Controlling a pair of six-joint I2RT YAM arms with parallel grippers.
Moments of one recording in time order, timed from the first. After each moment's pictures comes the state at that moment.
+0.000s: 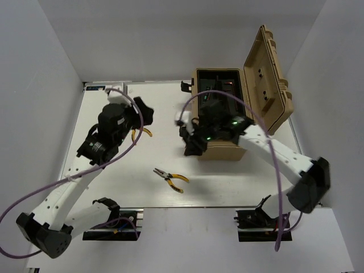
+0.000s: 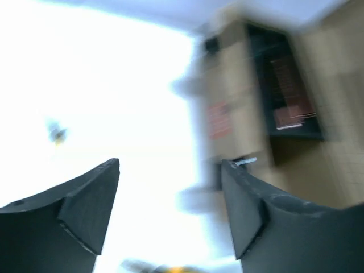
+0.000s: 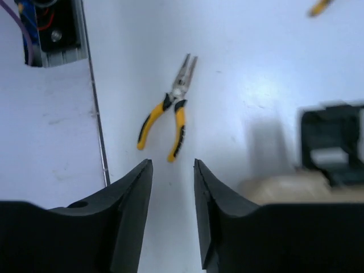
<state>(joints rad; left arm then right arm) -0.52 1.03 1.12 -0.32 -0.20 -0.47 0.76 1.41 1.34 -0.73 -0.61 -0.38</state>
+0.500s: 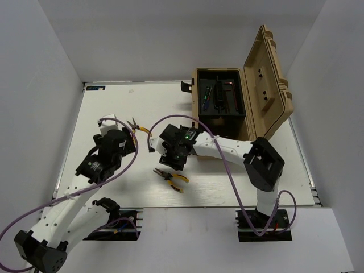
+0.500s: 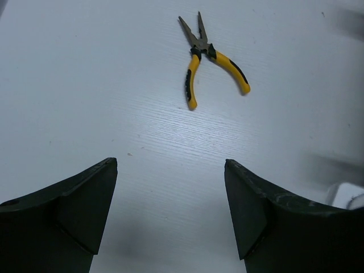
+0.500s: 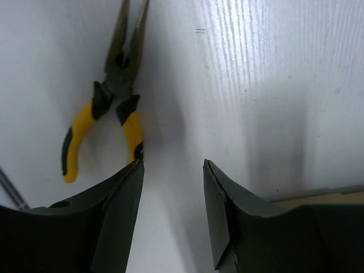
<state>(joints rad) -0.49 0.80 0.79 -0.63 -0.57 -0.48 1.05 1.86 1.43 -0.71 -0.15 -0.37</state>
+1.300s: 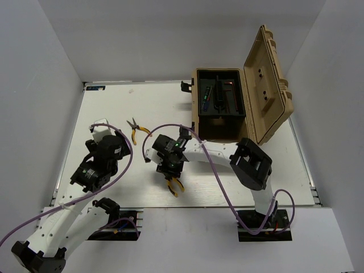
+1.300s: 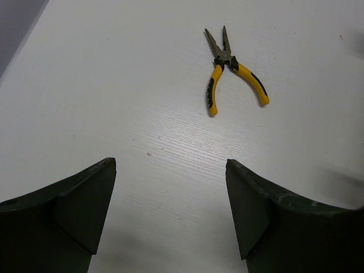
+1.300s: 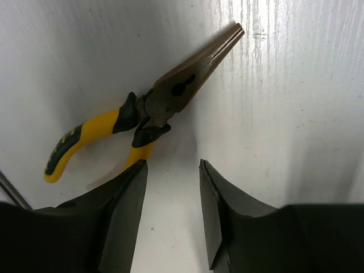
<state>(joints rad) -0.49 0.69 0.77 -0.69 -0.69 -0.52 1.11 1.99 1.46 -0.74 -0.10 -0.33</state>
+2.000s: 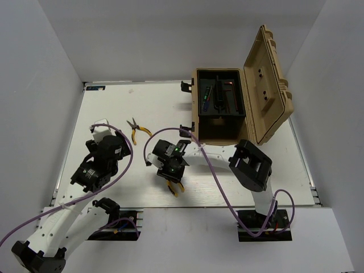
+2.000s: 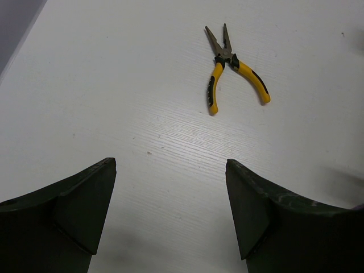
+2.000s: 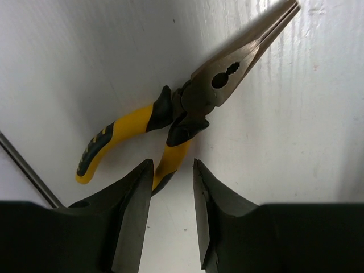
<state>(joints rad) -0.49 0.69 0.76 -0.69 -0.68 -0.52 1.15 1.97 1.42 -0.73 -0.13 -0.22</state>
